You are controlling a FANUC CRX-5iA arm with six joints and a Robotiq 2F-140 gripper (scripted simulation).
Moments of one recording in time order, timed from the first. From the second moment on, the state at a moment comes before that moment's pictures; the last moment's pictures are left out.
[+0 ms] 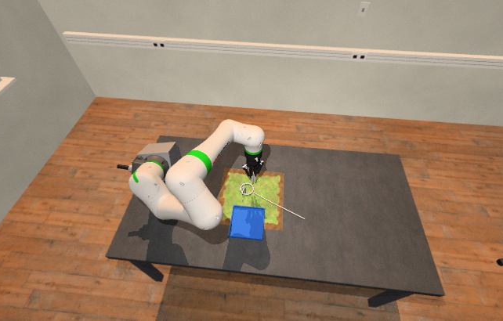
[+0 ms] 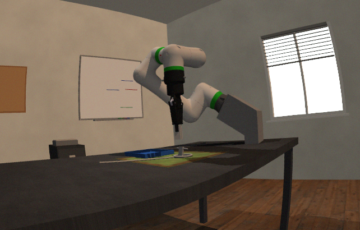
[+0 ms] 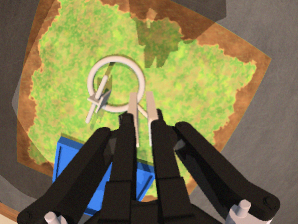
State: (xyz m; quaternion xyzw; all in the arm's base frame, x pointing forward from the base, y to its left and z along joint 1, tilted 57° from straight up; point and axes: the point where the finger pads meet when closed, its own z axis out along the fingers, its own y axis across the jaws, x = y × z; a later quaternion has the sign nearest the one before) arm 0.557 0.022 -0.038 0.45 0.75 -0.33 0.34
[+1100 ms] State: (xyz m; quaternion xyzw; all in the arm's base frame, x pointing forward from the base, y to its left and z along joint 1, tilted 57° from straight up) arm 0.565 -0.009 -0.059 0.45 0.75 -0.33 0.34
